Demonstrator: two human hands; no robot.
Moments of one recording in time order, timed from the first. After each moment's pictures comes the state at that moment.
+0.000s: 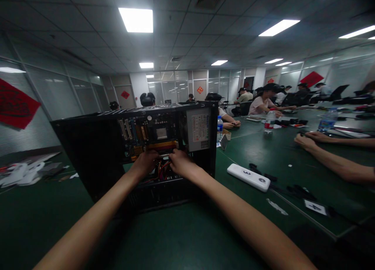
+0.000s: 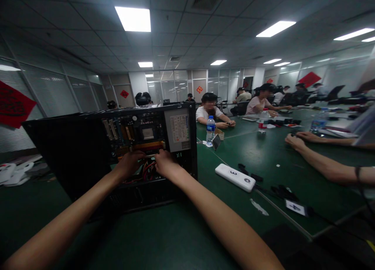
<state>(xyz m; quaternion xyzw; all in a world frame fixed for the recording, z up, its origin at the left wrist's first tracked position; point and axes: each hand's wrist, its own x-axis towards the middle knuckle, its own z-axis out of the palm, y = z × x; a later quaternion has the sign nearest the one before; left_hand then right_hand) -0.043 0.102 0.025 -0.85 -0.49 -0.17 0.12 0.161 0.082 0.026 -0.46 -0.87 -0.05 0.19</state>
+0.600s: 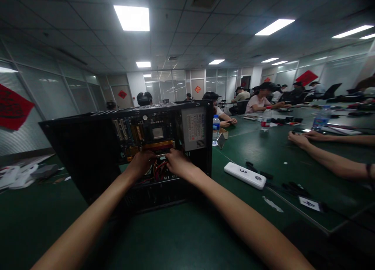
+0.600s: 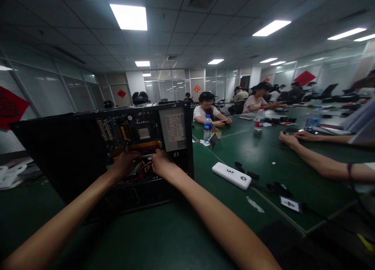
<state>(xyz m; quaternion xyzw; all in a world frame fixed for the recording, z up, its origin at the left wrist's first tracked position) -0.043 0.106 0.026 -0.85 -0.49 -0.18 0.11 0.162 0.085 0.023 -0.45 -0.87 -0.04 0.19</state>
